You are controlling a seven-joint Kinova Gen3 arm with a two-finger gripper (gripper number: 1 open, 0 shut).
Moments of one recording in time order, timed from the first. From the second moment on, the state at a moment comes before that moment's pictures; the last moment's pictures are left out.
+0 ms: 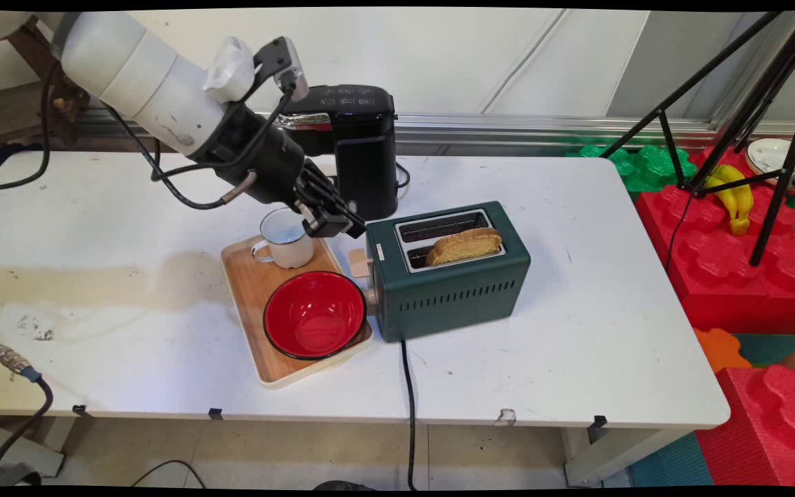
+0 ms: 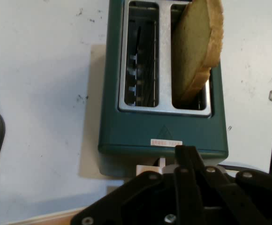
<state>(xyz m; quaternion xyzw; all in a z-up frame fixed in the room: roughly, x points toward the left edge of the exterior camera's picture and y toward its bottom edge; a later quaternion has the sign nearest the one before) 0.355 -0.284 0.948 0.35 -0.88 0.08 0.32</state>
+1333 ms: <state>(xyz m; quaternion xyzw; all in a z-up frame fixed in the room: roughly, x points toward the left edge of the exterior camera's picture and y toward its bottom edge) 0.339 -0.307 0.886 0.37 -0.89 0.06 0.27</state>
